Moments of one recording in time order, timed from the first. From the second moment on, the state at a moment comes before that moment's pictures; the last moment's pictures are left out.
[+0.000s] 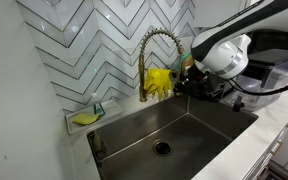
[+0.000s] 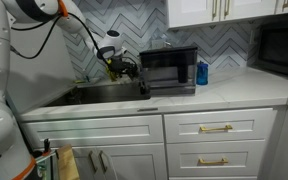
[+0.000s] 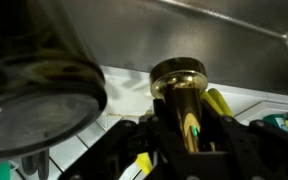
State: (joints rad) arm 0.32 0.31 0.34 -1.90 0.64 2.70 -1.09
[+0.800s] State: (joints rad) arm 0.29 0.27 0.39 -1.90 0.46 2.68 -0.99
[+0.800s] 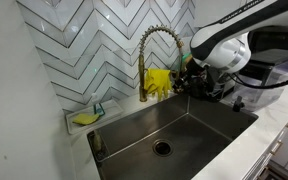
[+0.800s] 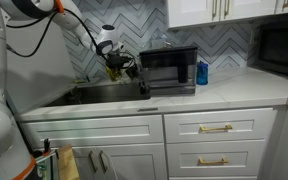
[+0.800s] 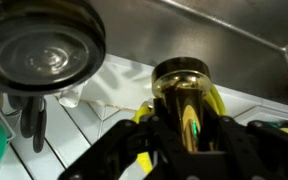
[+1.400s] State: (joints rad) arm 0.28 0.20 0.39 -1.91 0.43 2.66 -0.86
